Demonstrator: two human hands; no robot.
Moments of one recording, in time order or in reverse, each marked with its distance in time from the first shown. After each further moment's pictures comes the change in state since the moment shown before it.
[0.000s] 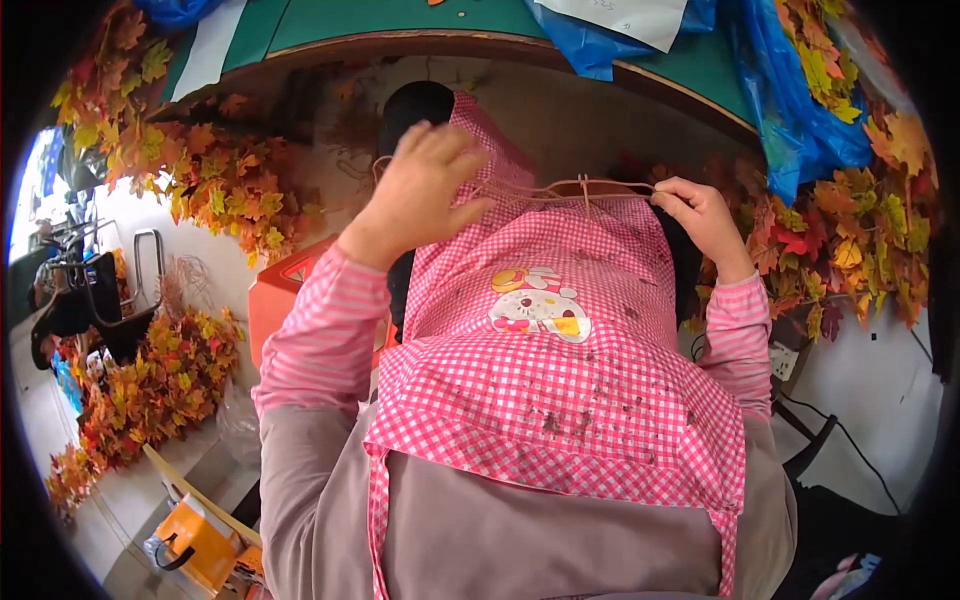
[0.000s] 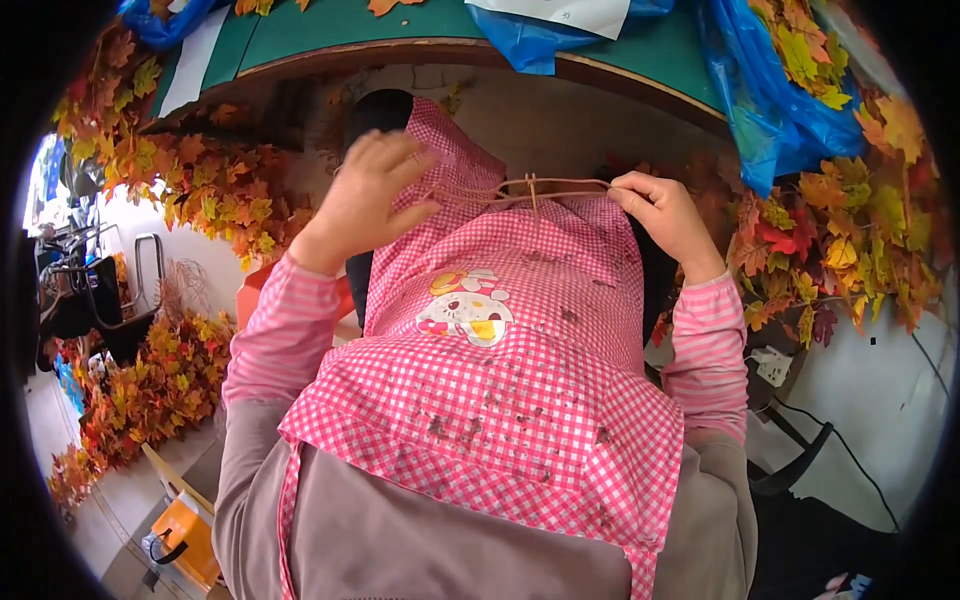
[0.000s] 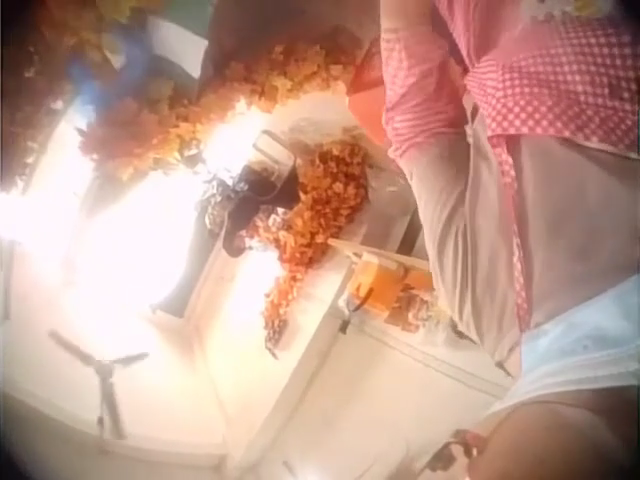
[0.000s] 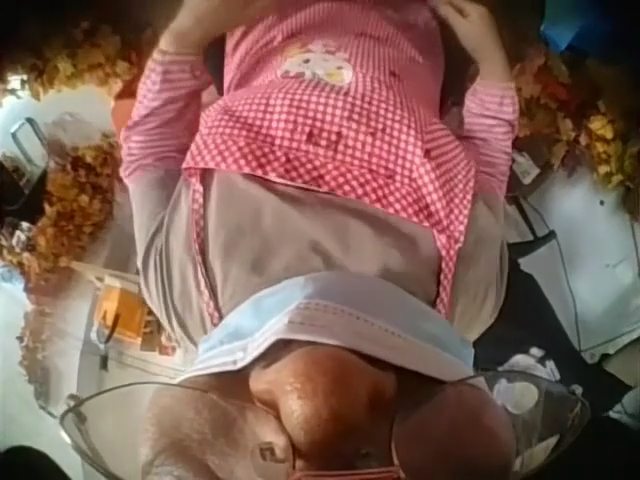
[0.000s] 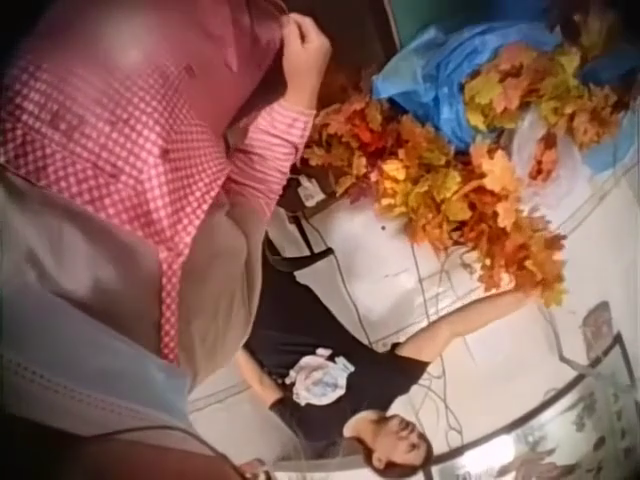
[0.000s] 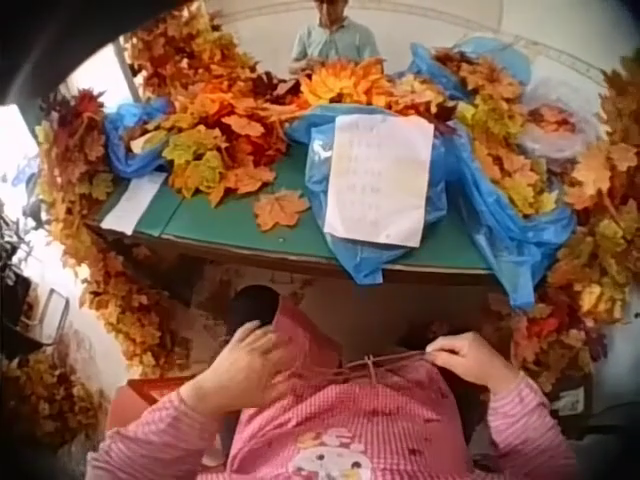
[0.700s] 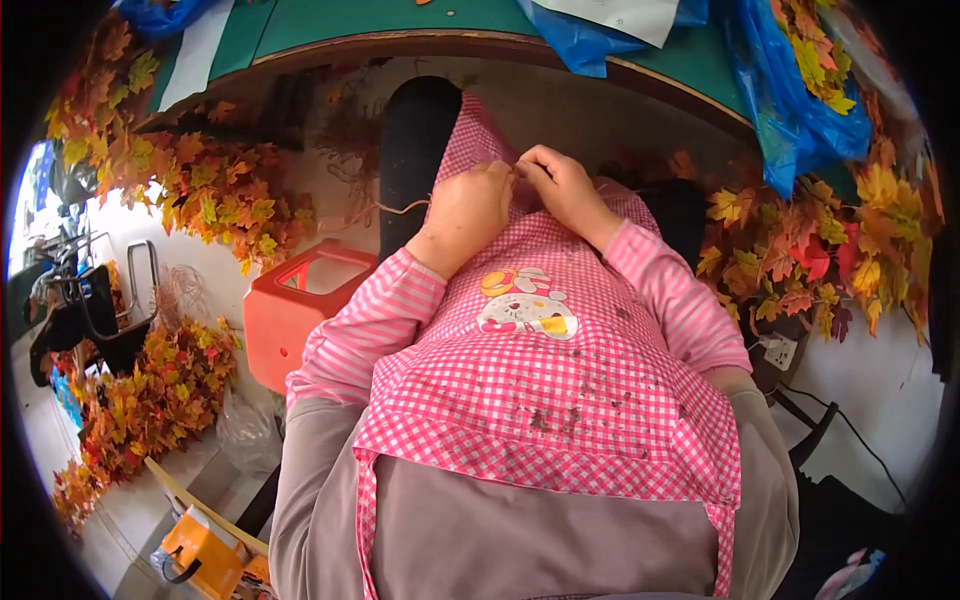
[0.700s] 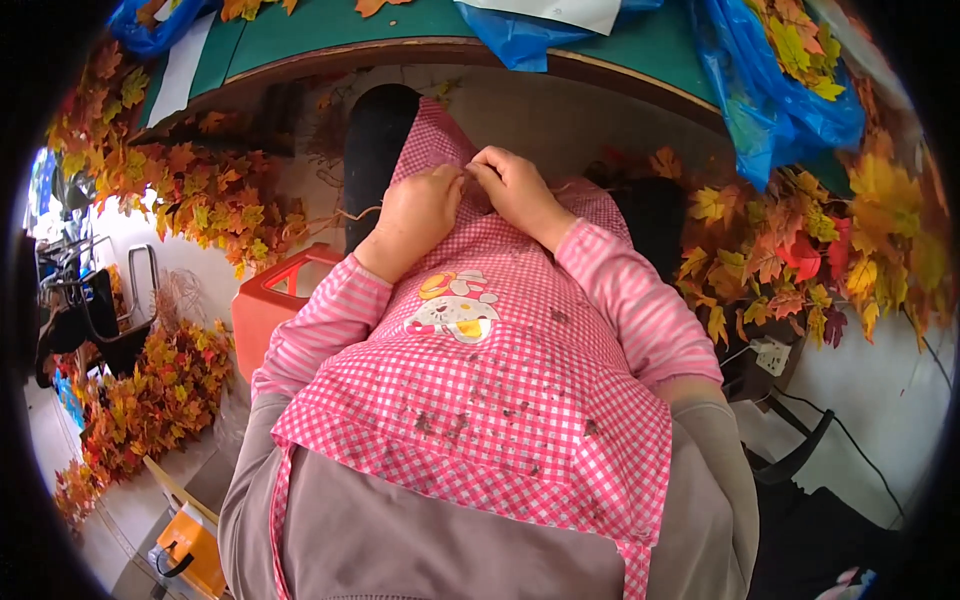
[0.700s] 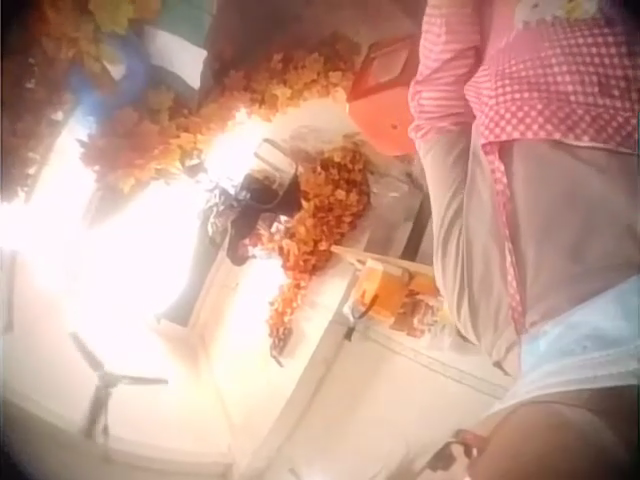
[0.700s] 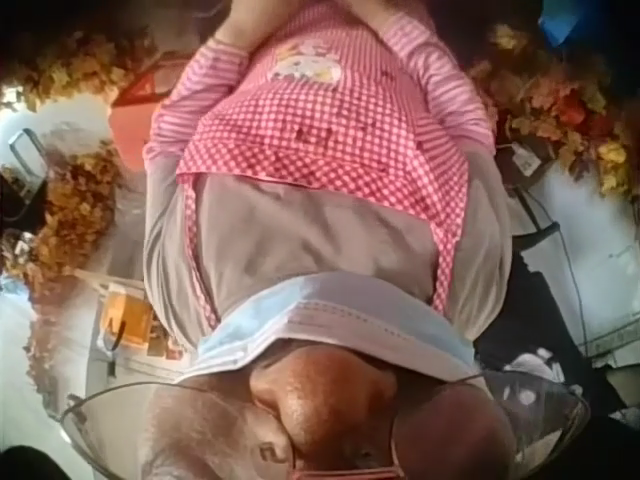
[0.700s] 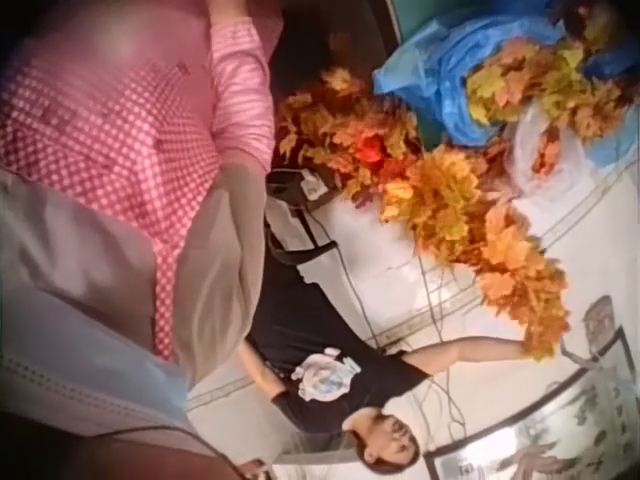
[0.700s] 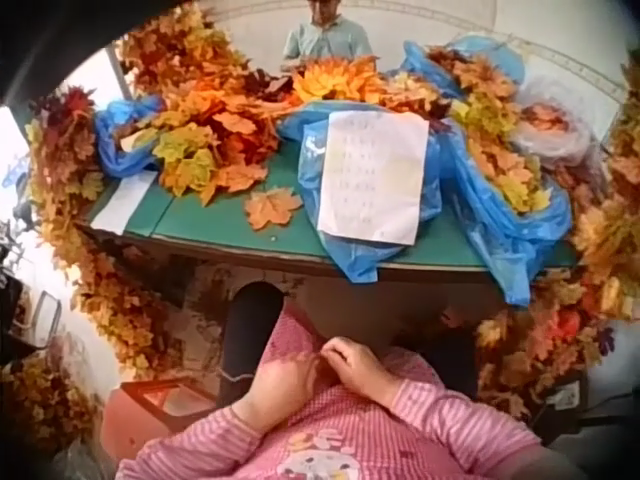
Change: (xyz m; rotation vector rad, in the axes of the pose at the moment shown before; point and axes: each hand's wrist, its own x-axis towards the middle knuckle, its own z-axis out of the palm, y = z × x) left_hand 0.011 0.022 0.084 -0.213 0.099 -0.314; right_hand 0.083 -0.016 0.145 0.205 0.060 -0.092
